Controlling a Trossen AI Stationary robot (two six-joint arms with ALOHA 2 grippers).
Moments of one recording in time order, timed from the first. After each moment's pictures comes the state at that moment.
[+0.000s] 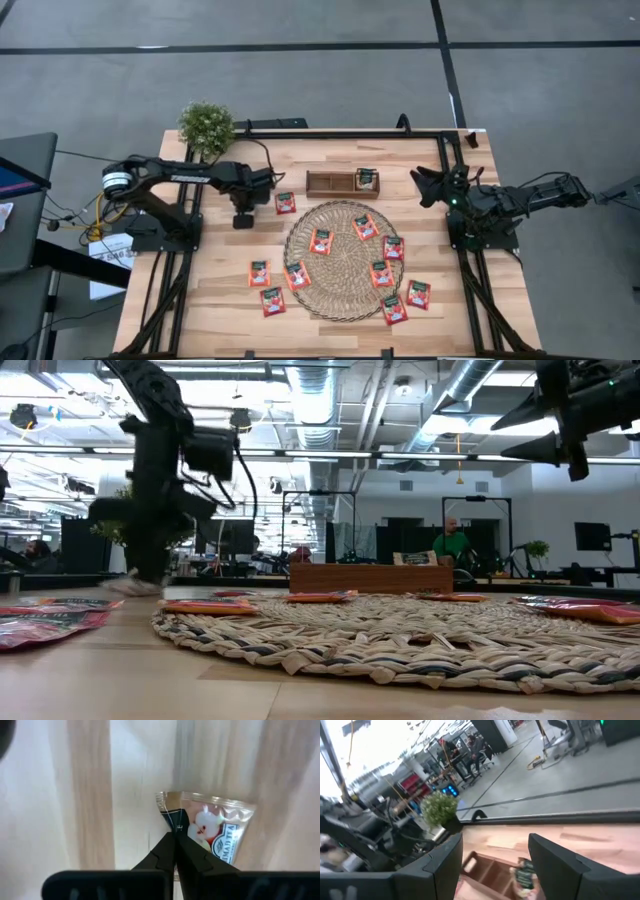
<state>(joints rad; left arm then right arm) 0.34 1.47 0.79 -0.84 -0.07 0.26 0.23 0.32 0.30 -0.13 0.94 0.71</state>
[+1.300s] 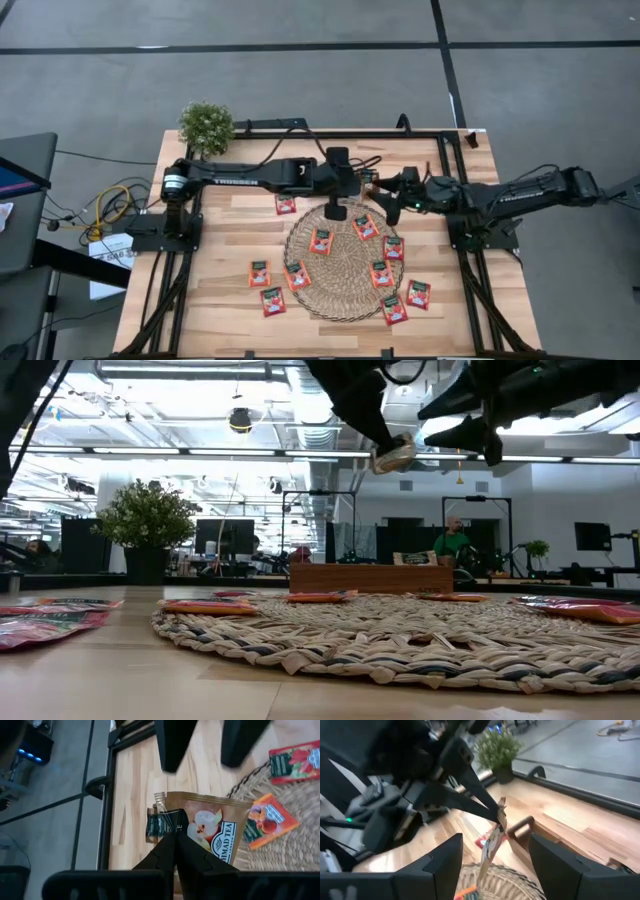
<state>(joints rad) 0.05 1.94 1.80 -0.56 -0.35 0.41 0.05 0.92 0.50 0.17 0.36 0.43</state>
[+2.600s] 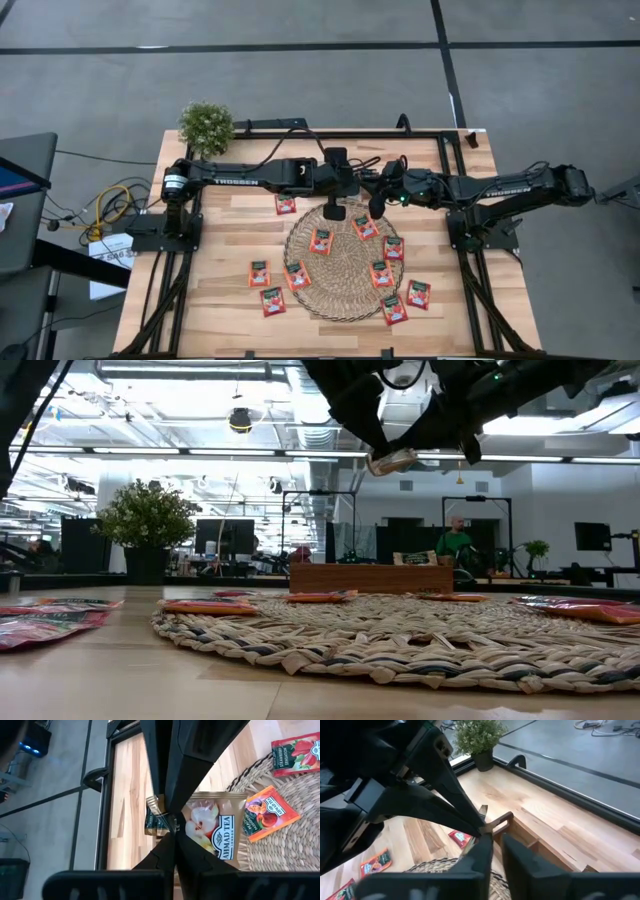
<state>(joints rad) 0.05 1.94 1.80 -0.60 -0.36 0.39 -0.03 1.09 0.66 0.04 0.35 0.37</state>
